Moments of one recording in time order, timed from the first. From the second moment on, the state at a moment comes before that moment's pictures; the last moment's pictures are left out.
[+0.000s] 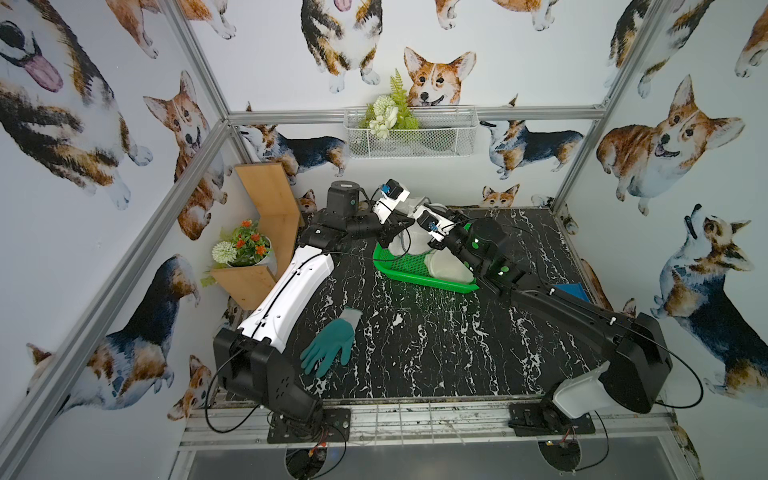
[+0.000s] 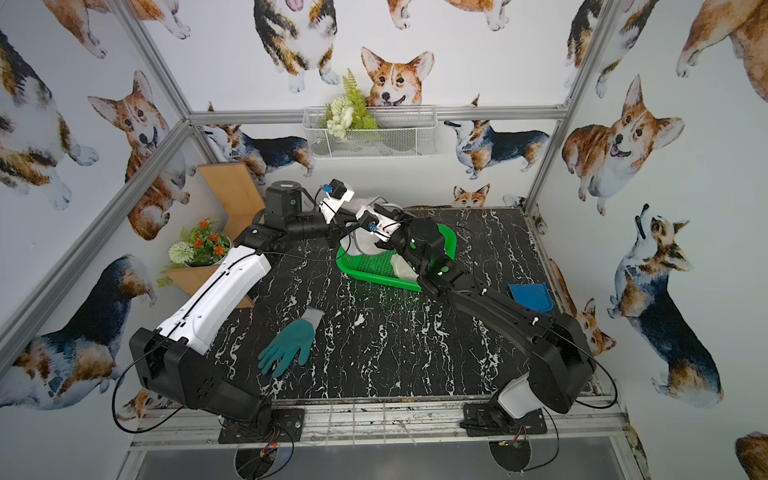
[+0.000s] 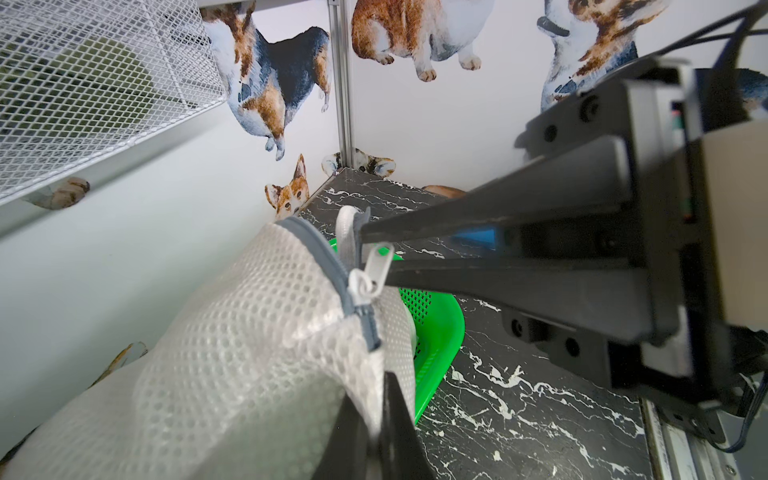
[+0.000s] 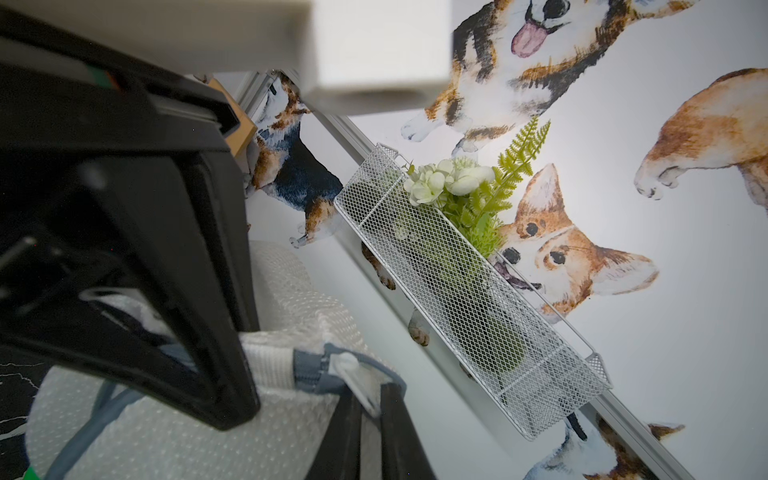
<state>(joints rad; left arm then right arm) -0.33 1.55 1.54 -0.40 0.74 0.28 0.67 1.48 1.20 0.38 0.12 -0.75</state>
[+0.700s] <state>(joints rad) -0.33 1.47 1.46 -0.30 0.65 0.31 0.54 1.42 1.23 0.27 -0.17 -0.23</state>
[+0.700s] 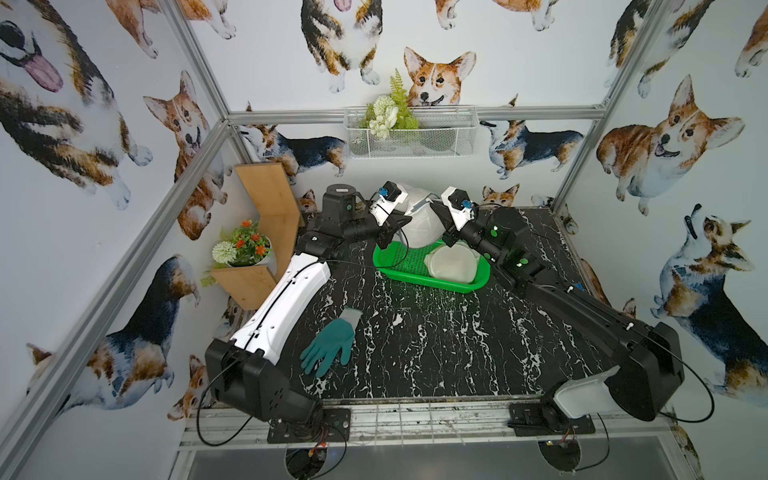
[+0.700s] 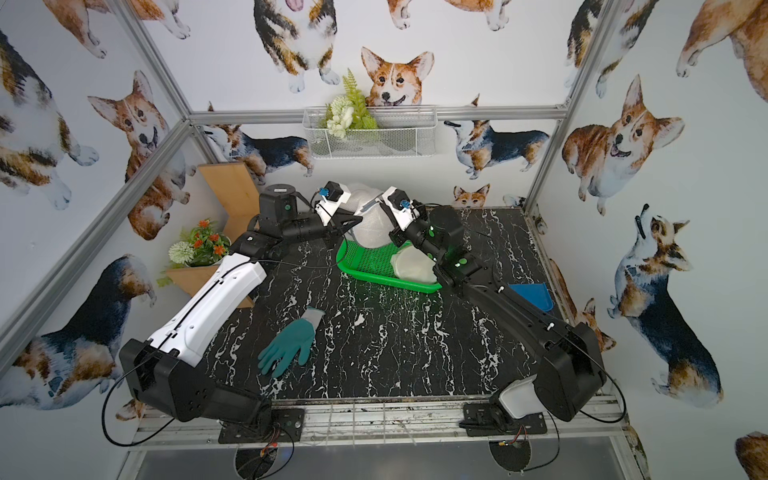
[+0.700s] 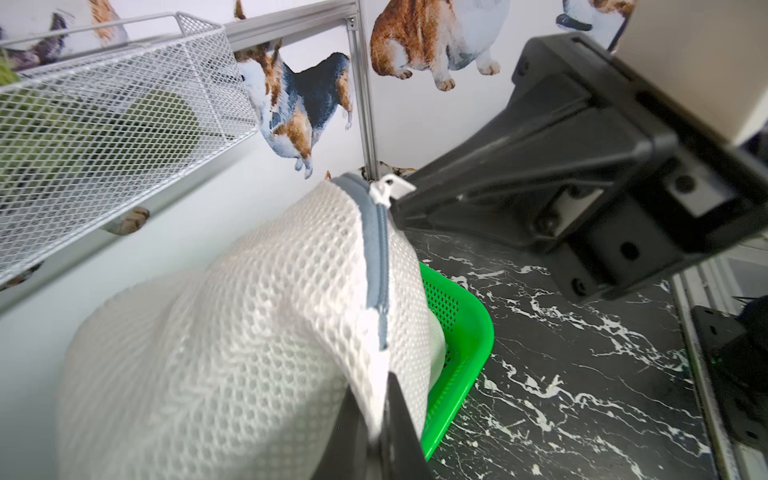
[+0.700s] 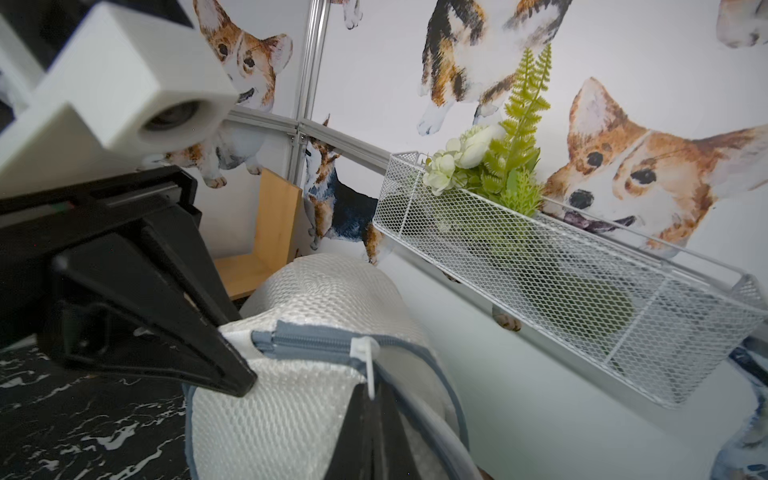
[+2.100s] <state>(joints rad) -0.42 1.49 1.36 -0.10 0.61 0.30 0.34 1.55 1.41 -0.15 -0.49 0.46</state>
